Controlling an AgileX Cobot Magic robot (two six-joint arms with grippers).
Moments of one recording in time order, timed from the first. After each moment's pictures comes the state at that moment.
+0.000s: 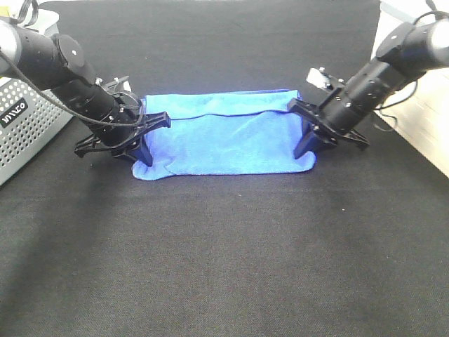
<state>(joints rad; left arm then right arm) -0.24 2.32 -1.59 -0.50 0.69 0.03 0.09 2.37 -1.70 0.63 0.94 -0.30</state>
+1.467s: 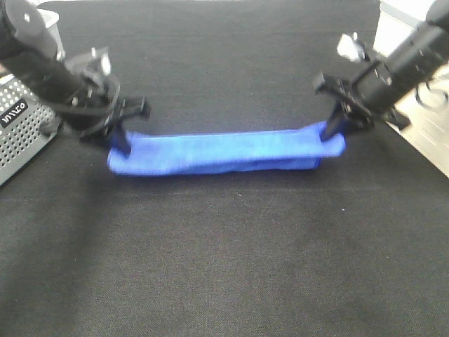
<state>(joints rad) -0.25 2.01 -1.35 -0.41 0.65 0.09 0.07 2.04 -1.43 0.56 0.86 -0.30</state>
